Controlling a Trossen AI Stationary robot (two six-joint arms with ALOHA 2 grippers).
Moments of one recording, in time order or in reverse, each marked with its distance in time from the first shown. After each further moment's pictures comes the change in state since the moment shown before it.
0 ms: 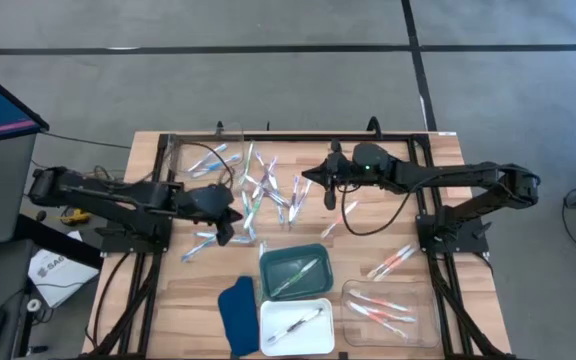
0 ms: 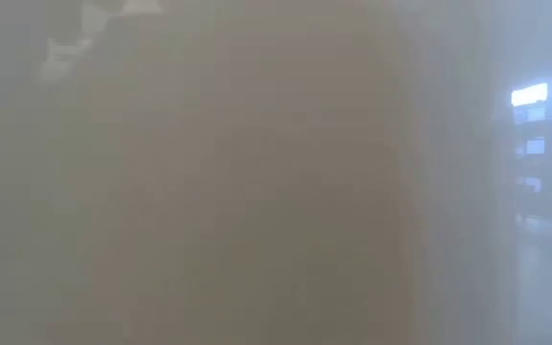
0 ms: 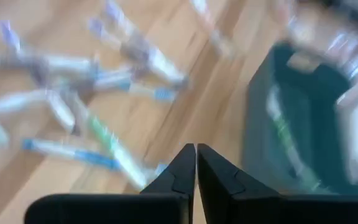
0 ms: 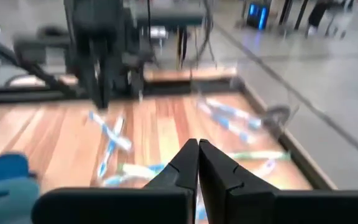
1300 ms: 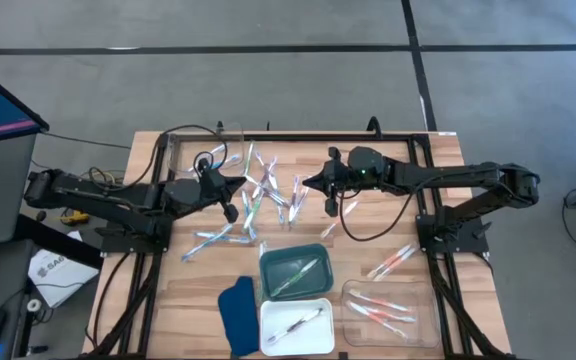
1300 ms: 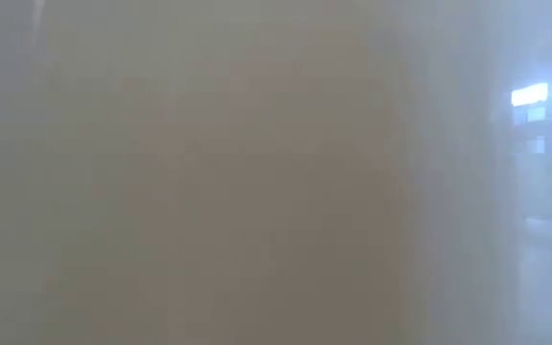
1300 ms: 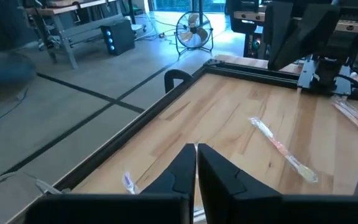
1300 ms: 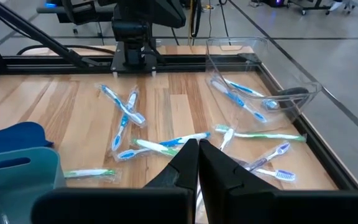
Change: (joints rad) left arm 0.013 -0.078 -0.103 0.463 -0.438 0.398; right arm 0.038 0.000 0.023 -0.108 0.000 -0.026
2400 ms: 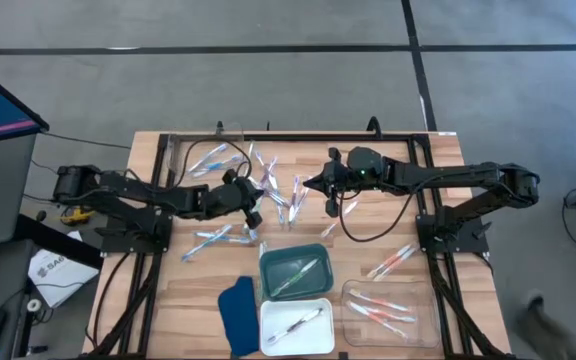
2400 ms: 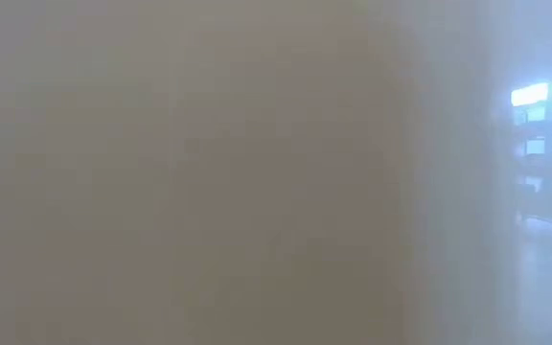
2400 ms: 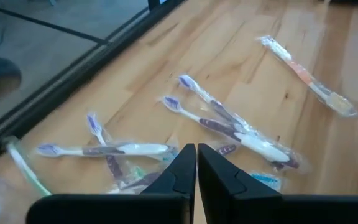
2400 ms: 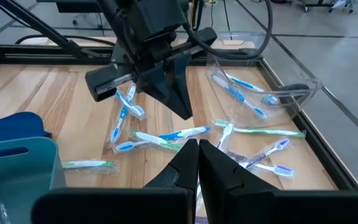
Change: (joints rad) left arm 0.099 0.413 0.000 0.130 0.156 -0.079; right arm -0.002 0.000 0.000 -0.028 0.000 -0.027
